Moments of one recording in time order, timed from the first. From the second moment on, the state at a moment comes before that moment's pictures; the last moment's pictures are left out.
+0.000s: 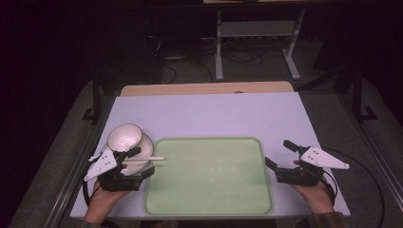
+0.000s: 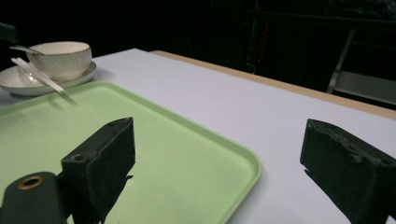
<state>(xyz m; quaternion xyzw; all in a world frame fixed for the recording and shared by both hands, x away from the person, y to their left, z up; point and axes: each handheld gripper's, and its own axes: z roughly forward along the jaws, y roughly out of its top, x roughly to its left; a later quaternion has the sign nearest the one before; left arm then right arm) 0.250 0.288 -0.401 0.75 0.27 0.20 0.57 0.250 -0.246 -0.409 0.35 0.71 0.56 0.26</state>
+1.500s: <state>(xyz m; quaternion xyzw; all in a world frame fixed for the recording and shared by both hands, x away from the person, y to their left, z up) 0.268 0.312 -0.367 0.77 0.33 0.20 0.50 0.256 -0.246 -0.418 0.39 0.74 0.49 0.25</state>
